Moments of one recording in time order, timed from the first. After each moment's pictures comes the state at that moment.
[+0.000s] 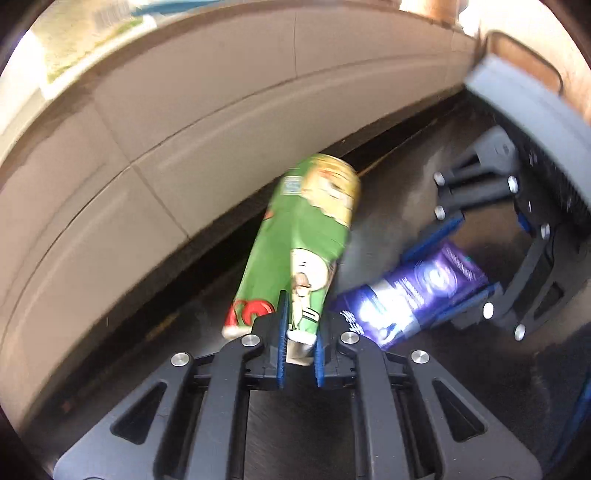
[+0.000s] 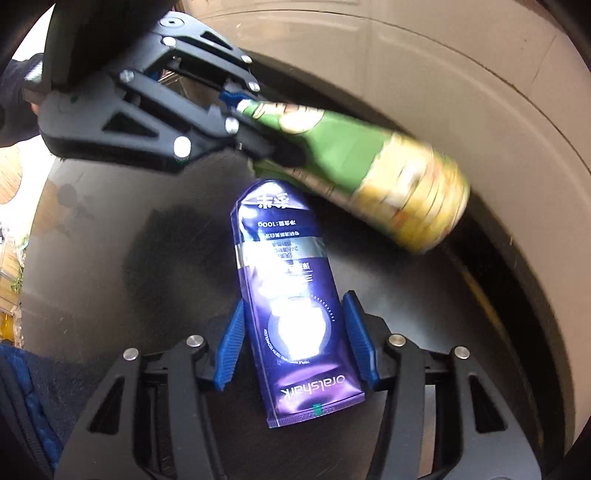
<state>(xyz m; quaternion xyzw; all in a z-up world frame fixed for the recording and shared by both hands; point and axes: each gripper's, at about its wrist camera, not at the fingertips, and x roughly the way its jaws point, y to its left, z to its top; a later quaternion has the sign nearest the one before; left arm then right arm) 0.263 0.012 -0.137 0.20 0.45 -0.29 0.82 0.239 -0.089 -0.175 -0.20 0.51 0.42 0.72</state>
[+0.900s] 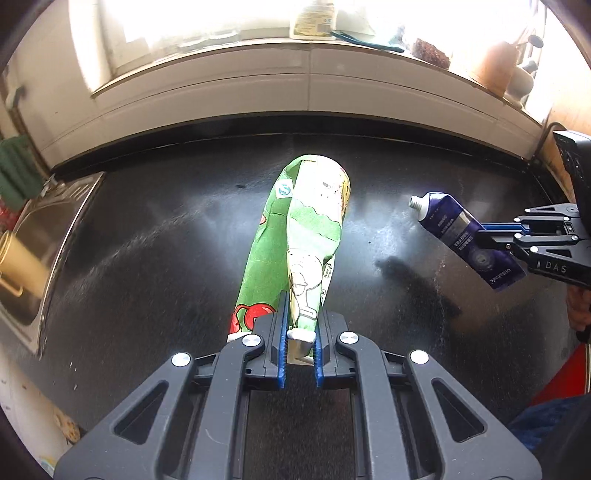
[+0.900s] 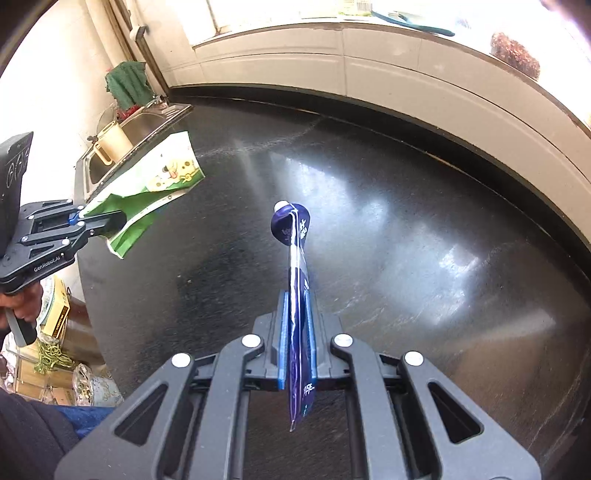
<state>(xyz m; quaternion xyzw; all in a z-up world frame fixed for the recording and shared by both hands) -0.005 0.081 -0.092 0.01 0.48 -0.03 0.88 0.068 -0.129 -0.100 -0.10 0.51 0.32 0.79</state>
